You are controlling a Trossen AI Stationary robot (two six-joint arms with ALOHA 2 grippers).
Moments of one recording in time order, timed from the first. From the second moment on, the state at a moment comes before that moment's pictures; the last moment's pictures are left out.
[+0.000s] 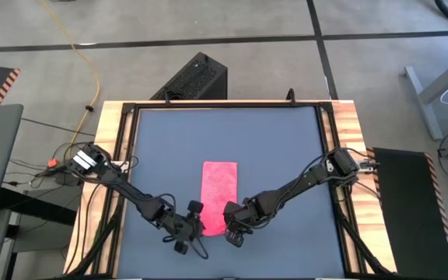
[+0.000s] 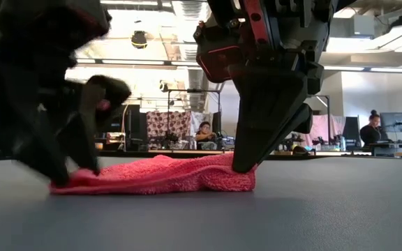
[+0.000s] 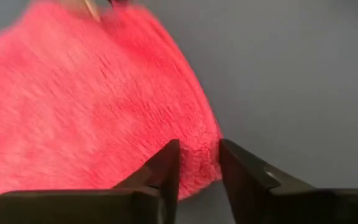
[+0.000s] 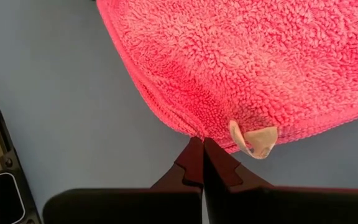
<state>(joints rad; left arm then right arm) -0.59 1.78 0.82 0.15 -0.23 -0.17 0.42 2.01 1.36 -0.40 -0.01 0.90</state>
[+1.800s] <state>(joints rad) -0.59 1.81 0.82 0.20 -0.04 -0.34 0.34 2.01 1.36 -0.40 -0.39 1.00</state>
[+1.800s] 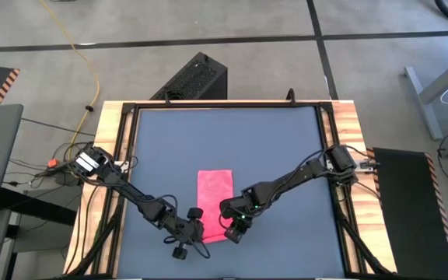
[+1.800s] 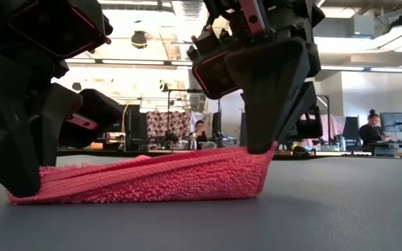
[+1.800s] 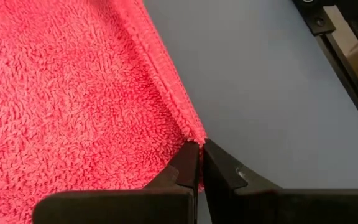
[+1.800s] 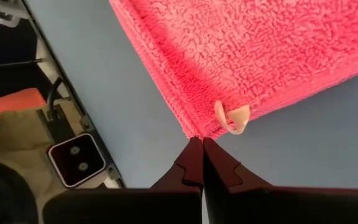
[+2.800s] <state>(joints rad) -0.59 1.81 0.87 0.12 -0.10 -0.28 0.36 2.01 1.36 -0.46 -0.16 1.02</state>
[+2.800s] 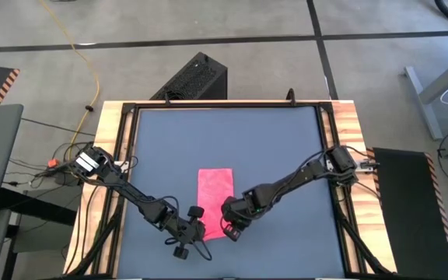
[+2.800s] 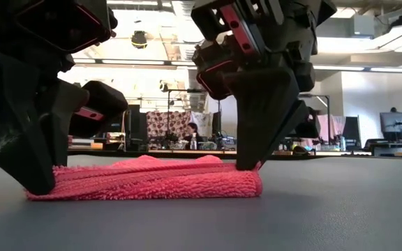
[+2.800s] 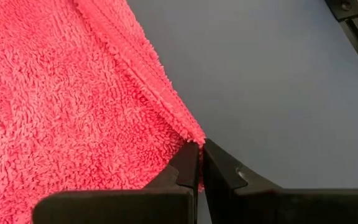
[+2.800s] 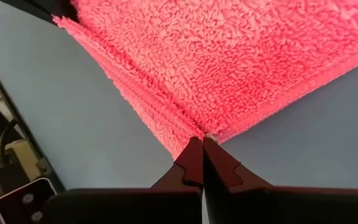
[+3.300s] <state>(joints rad) -0.59 1.76 0.87 0.05 -0.13 -0.26 0.37 2.03 1.36 -0.46 -0.13 1.03</state>
